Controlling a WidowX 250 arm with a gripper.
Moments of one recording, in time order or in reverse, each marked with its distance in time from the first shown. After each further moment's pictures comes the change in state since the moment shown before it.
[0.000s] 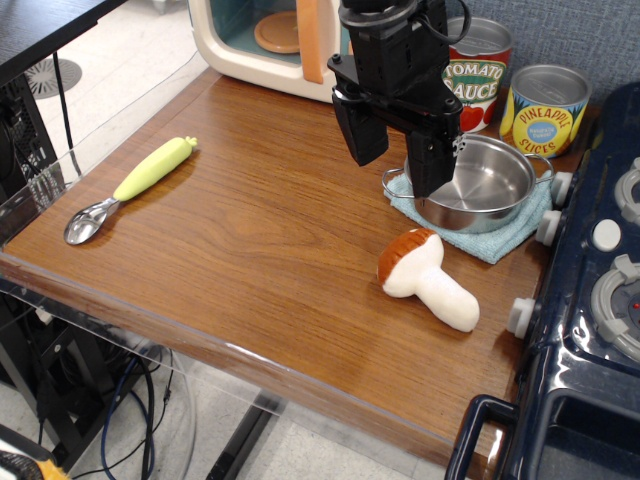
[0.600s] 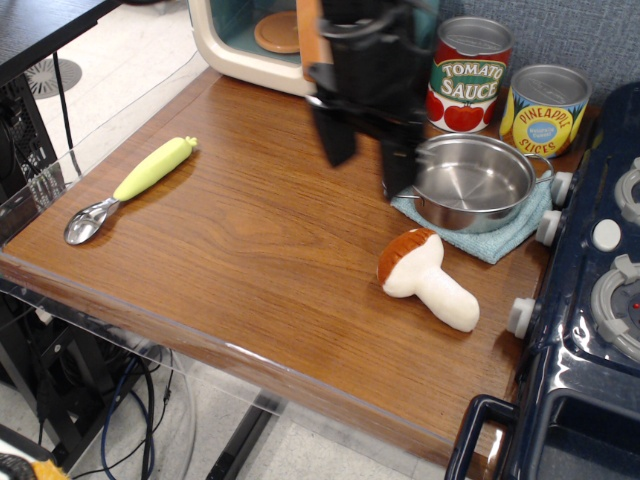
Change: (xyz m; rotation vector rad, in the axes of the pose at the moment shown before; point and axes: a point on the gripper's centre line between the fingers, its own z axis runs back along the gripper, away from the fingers) arm -0.015 0.035 -0.005 0.055 0.028 0.052
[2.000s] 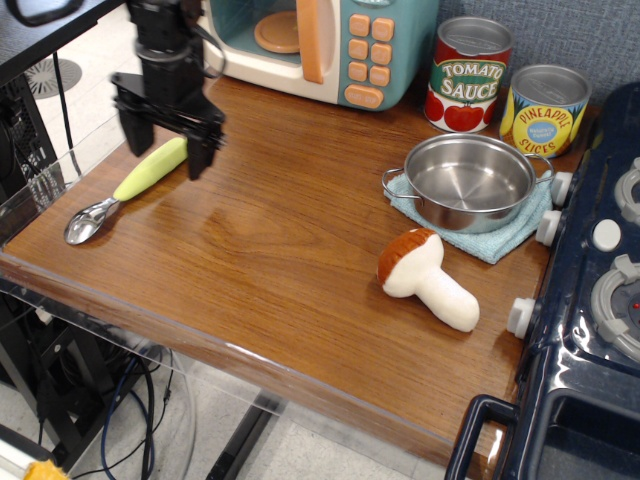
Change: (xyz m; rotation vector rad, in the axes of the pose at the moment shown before) arm -0.062 0.178 -0.035 0.307 0.136 0.393
